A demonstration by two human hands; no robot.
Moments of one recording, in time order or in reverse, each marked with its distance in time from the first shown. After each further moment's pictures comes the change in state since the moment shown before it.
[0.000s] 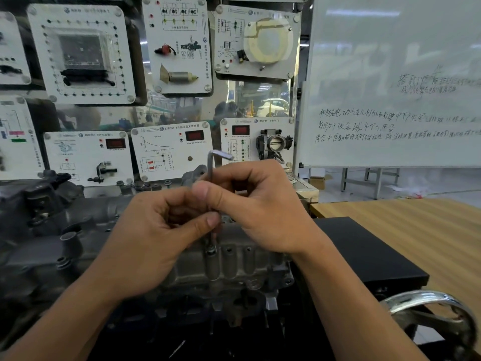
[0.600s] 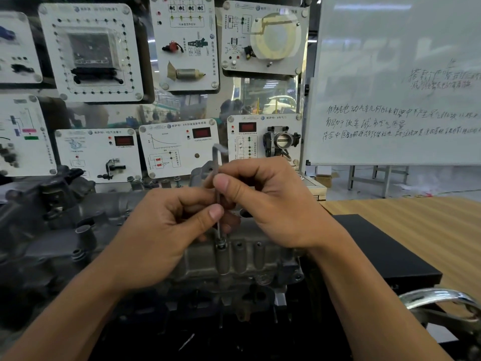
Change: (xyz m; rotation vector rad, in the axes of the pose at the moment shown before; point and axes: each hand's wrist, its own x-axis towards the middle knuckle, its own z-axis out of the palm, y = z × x) left_hand -0.001 -0.002 -0.006 0.019 -0.093 -0.015; right_hand 0.000 0.000 -0.004 0.035 -0.100 0.030
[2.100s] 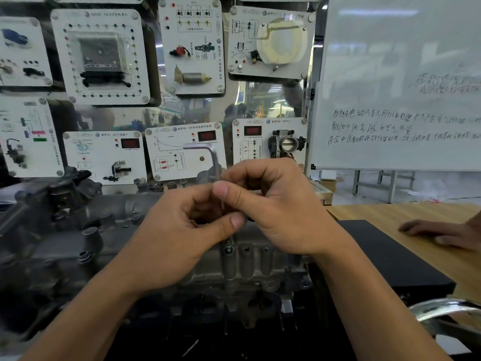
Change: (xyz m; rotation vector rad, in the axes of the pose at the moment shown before) left_hand 0.006 -0.002 0.005 0.025 0.022 0.019; right_hand 0.003 0.000 0.004 -0.104 0.060 -0.013
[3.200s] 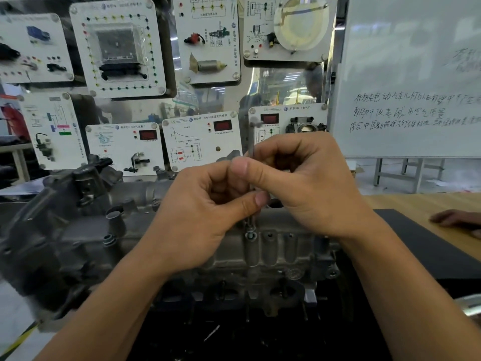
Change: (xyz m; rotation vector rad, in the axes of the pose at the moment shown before) left_hand 0.002 0.003 0.004 -0.042 0.084 0.037; right_hand 0.003 0.003 0.002 0.007 0.073 -0.107
